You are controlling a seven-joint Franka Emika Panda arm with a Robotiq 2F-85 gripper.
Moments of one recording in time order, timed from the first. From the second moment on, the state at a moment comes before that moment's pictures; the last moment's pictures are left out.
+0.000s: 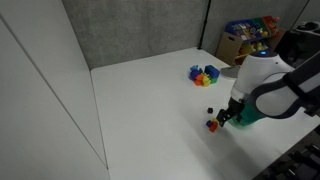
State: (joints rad) arm 0.21 0.38 -0.04 -2.46 -0.02 2.78 0.45
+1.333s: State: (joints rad) arm 0.34 0.59 -0.15 -2.38 0.00 2.93 0.64
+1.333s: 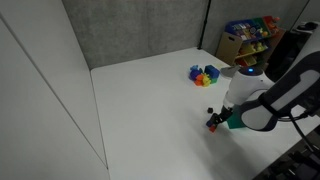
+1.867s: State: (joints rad) arm 0.35 0.63 -0.14 -2.37 0.06 2.95 0.64
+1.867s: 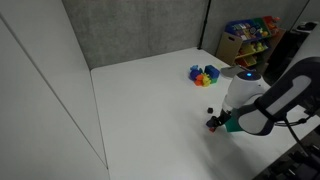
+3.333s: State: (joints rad) arm 0.30 0.76 -0.06 -2.29 0.15 3.10 0.46
